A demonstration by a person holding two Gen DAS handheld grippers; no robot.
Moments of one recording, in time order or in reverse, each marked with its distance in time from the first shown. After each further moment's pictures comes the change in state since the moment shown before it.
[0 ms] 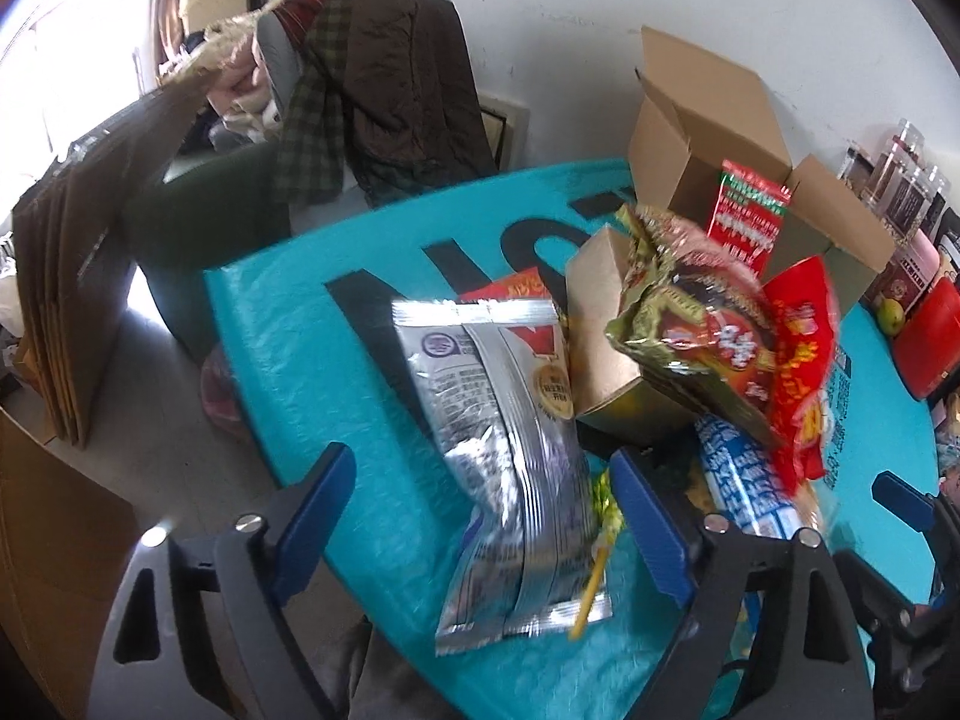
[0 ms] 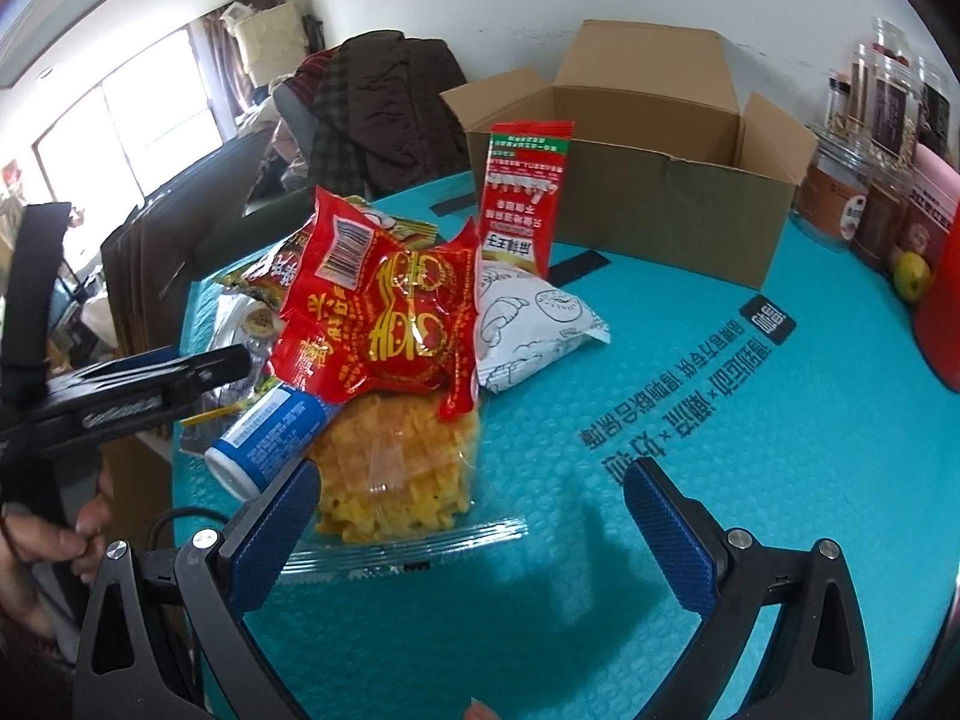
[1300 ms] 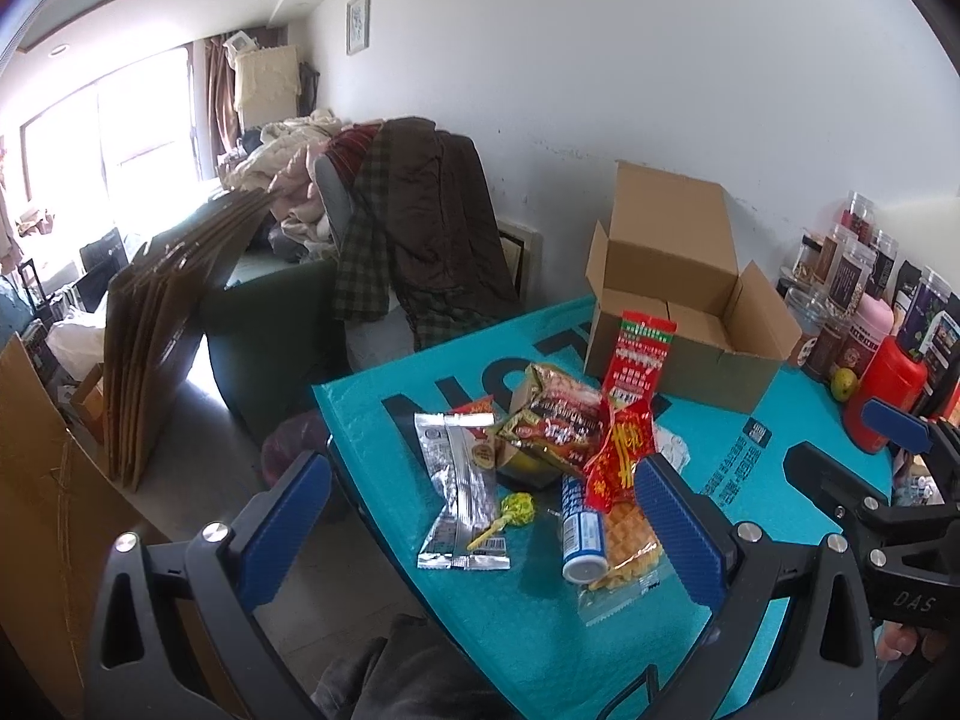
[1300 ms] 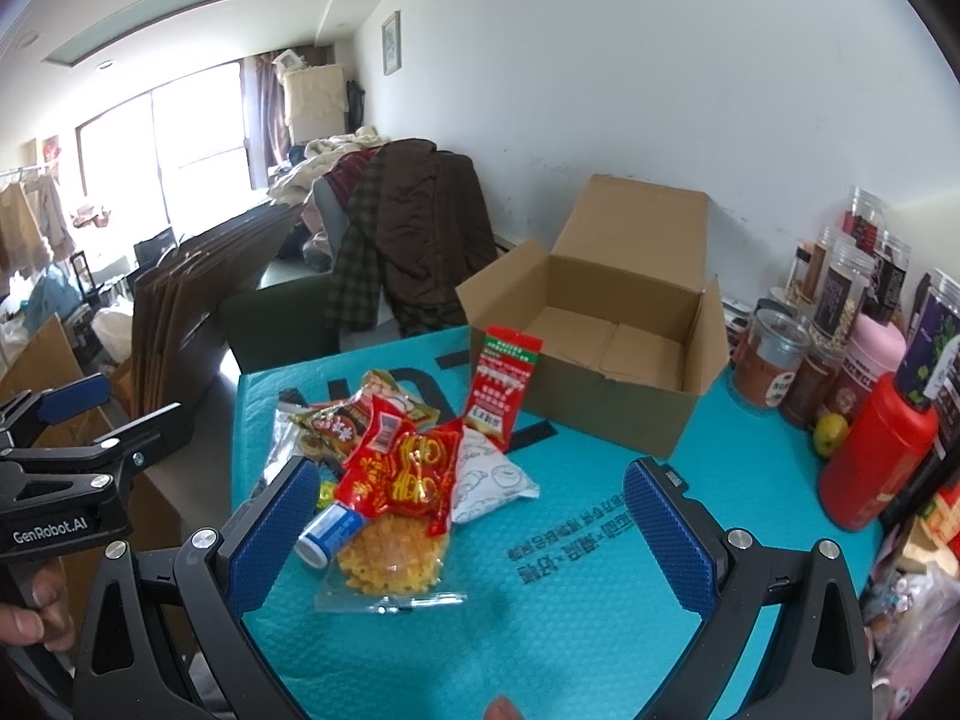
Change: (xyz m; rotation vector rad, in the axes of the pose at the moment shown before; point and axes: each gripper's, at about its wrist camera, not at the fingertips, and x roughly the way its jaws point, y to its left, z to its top) left arm -0.160 -0.056 -0.009 -0.006 -0.278 0.113; right arm -0.117 0.006 0.048 -0.139 -0.218 -0.035
